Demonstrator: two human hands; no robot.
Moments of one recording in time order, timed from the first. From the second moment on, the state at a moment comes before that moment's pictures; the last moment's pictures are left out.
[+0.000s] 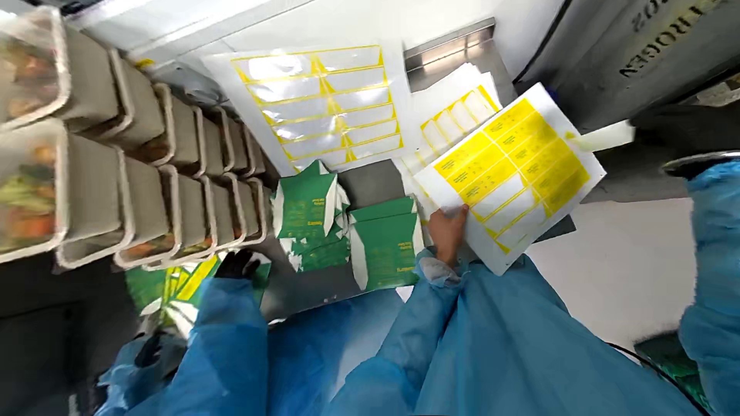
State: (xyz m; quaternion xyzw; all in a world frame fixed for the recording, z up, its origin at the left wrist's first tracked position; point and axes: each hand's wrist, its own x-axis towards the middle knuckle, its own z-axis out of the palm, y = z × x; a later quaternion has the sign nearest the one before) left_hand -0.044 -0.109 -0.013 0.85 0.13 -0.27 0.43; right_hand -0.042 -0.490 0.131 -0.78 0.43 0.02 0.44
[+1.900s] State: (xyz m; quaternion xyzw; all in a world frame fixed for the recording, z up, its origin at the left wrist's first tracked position) left_hand -0.007 0.100 -0.076 0.88 0.21 0.00 0.43; right_hand -0.032 -0.082 -0.064 -0.87 0.29 0.08 0.40
